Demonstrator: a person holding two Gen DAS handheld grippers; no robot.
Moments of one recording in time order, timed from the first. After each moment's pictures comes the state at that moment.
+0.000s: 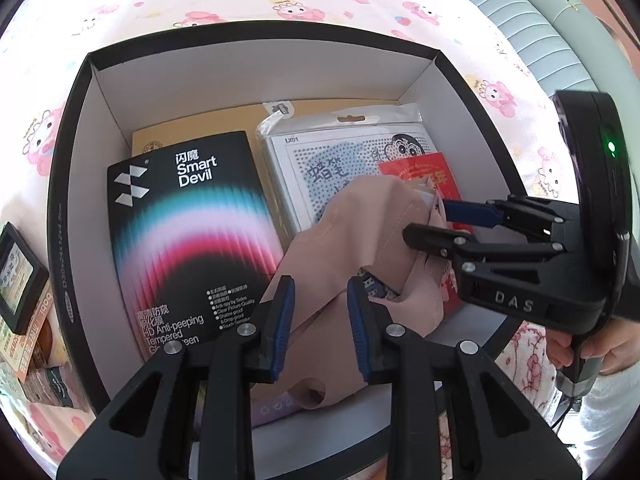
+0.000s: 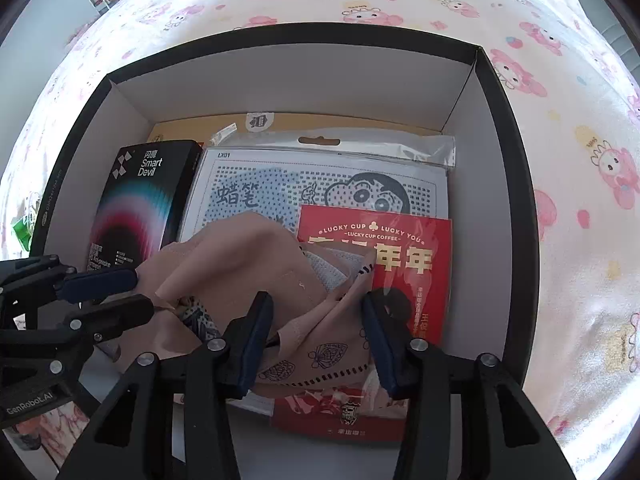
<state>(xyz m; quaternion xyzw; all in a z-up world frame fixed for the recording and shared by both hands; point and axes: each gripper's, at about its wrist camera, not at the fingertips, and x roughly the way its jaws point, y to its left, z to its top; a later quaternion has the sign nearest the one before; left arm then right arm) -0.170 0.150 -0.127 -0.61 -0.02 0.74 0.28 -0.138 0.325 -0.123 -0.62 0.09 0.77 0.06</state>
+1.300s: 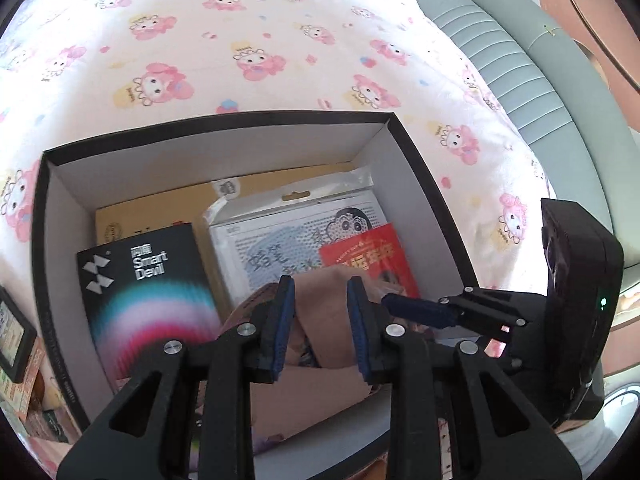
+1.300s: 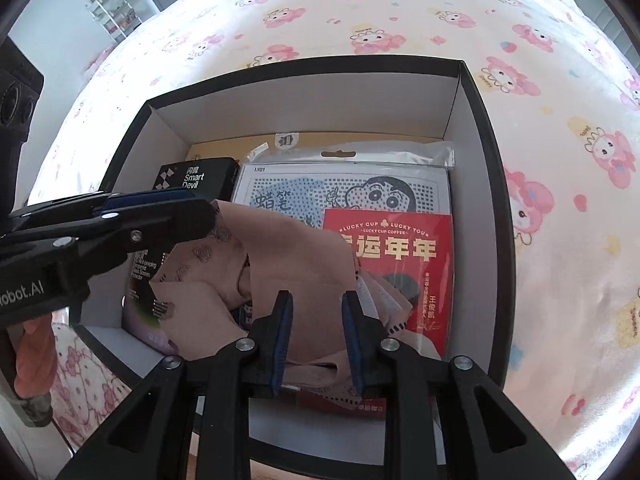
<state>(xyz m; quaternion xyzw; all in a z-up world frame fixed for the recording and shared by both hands) -0.215 0.195 -0.103 -0.58 -0.06 0.74 0.32 -0.115 0.346 -0.067 -0.59 0.14 0.80 0.03</state>
